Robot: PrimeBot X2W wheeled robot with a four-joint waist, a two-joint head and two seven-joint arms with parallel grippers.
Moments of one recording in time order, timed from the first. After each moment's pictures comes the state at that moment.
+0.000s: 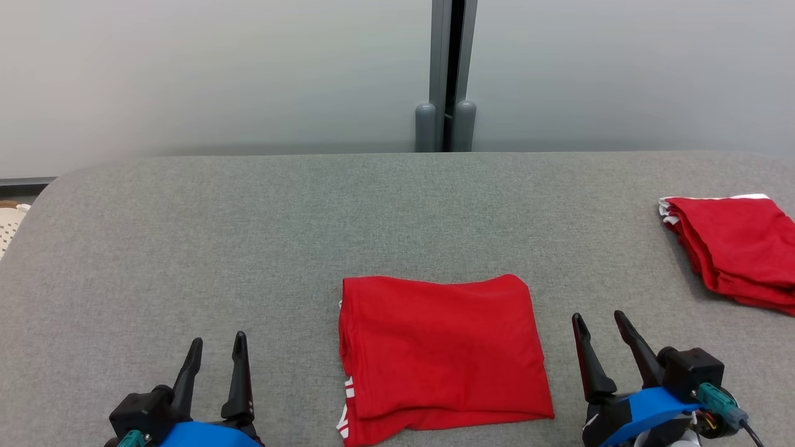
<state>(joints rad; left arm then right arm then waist) 0.00 0.16 -0.19 0.33 -0.46 -0.05 -0.26 -0.11 -0.05 0.04 0.41 0.20 0.13 -0.24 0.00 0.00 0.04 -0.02</state>
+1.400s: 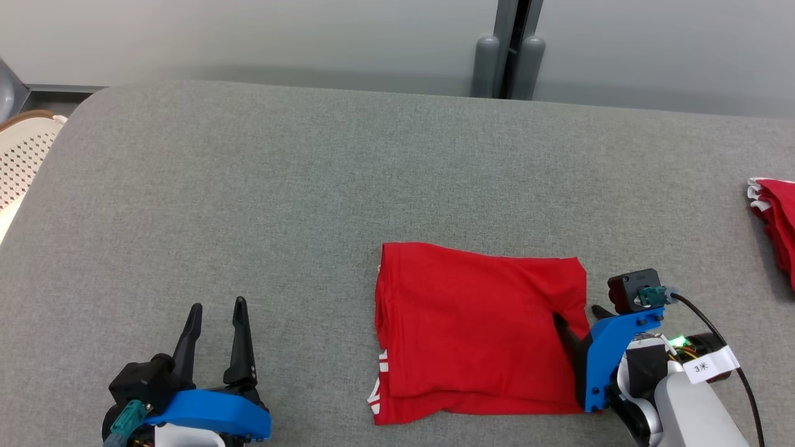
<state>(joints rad) -0.08 0.10 -0.11 0.36 -0.39 -0.09 -0.26 -0.28 -0.06 0.05 0.42 0.08 0.13 0.41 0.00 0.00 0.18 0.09</state>
